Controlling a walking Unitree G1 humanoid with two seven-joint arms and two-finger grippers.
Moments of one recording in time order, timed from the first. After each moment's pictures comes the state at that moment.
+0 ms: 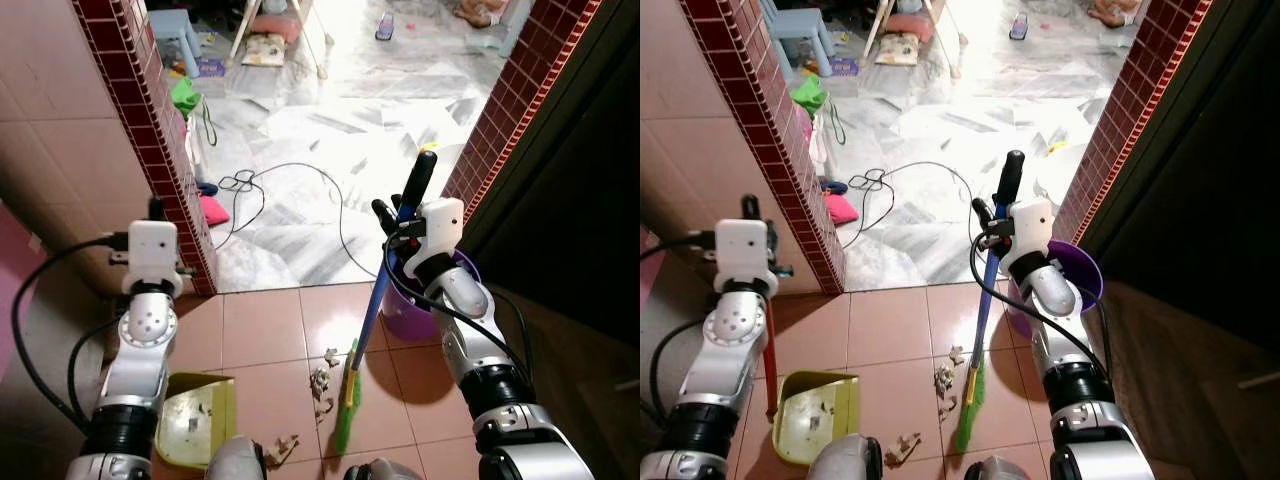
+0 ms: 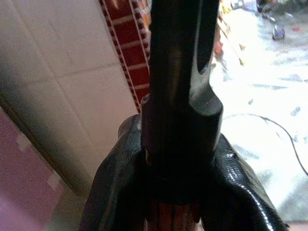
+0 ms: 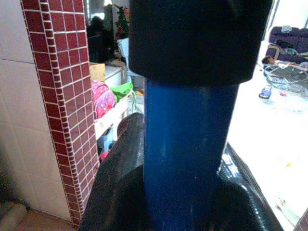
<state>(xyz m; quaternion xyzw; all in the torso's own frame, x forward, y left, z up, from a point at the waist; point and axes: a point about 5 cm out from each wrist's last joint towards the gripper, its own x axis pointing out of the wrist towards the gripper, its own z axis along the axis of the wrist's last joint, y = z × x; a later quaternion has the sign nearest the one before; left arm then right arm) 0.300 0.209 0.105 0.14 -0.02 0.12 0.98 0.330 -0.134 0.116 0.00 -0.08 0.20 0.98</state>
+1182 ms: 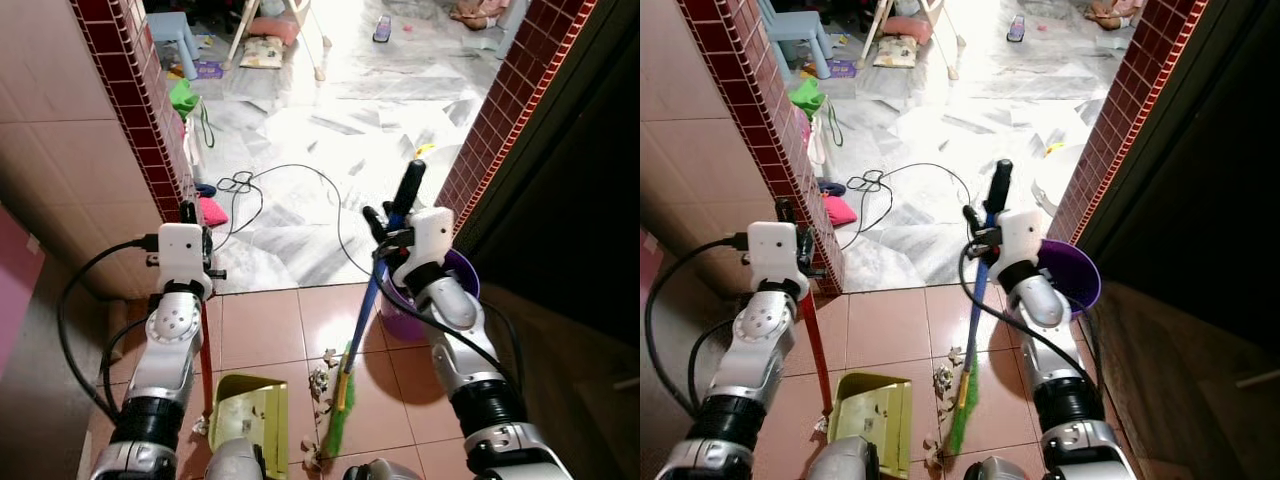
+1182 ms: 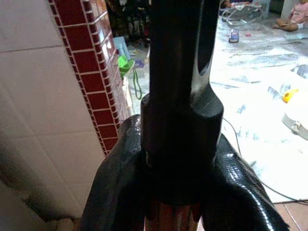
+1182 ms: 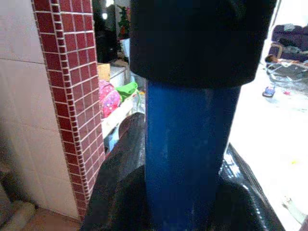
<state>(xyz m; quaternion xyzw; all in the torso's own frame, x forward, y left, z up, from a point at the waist) 0.311 0.173 0.089 0.07 0.02 0.04 1.00 0.318 -0.115 0.112 0.01 -0.07 0.20 0.98</state>
